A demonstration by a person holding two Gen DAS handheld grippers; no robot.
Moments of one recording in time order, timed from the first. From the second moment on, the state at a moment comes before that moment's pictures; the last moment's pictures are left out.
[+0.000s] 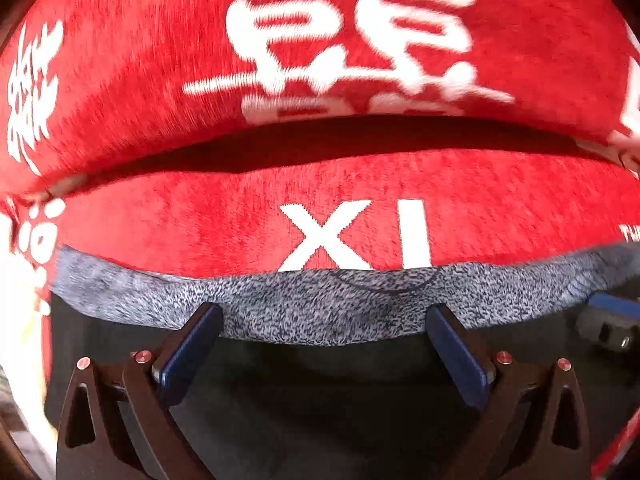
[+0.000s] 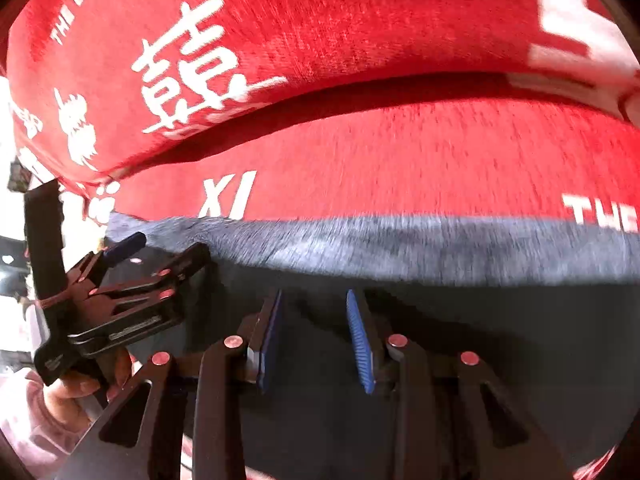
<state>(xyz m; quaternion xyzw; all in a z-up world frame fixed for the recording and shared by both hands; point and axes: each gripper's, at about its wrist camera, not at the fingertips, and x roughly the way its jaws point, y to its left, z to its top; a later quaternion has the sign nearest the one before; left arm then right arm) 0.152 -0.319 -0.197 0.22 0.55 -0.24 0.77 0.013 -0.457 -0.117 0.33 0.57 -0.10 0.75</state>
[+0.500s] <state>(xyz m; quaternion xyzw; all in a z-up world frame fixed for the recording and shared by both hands) 0.146 -0.311 -0.163 0.22 0.56 -0.21 0.77 -0.047 -0.528 -0.097 0.34 0.54 -0.20 0.75</state>
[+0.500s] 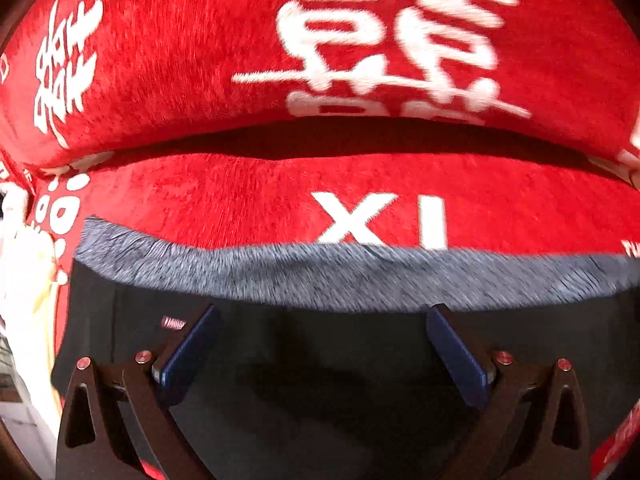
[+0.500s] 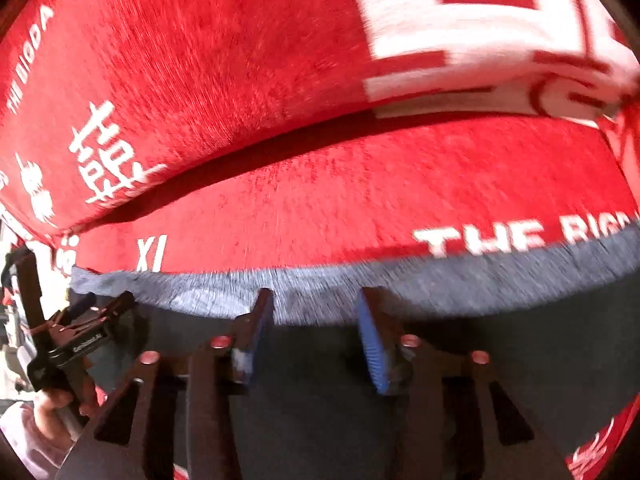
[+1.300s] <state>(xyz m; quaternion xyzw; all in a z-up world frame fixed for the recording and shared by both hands) -0.036 -0.449 -0.174 0.27 0.58 -0.31 0.70 -0.294 -0.611 -0.081 0.49 0.43 -0.44 0.62</state>
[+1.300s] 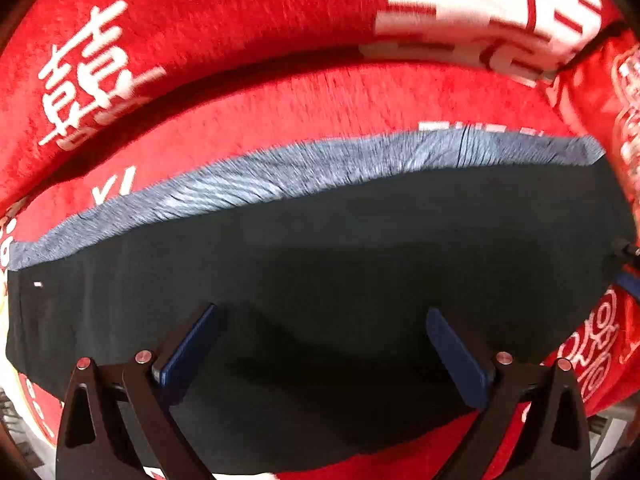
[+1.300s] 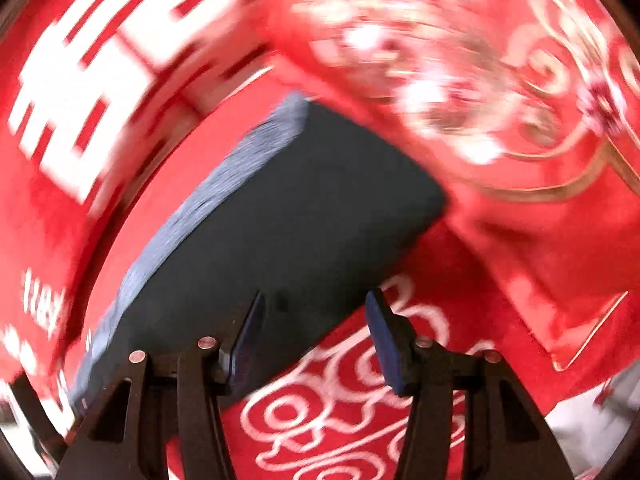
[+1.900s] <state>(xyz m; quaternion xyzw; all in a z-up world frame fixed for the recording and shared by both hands) -0.037 -0.446 -0.179 0.26 0.58 -0.29 0.71 -0.281 -0.636 -0.088 0.37 0.49 -0.41 0.68</state>
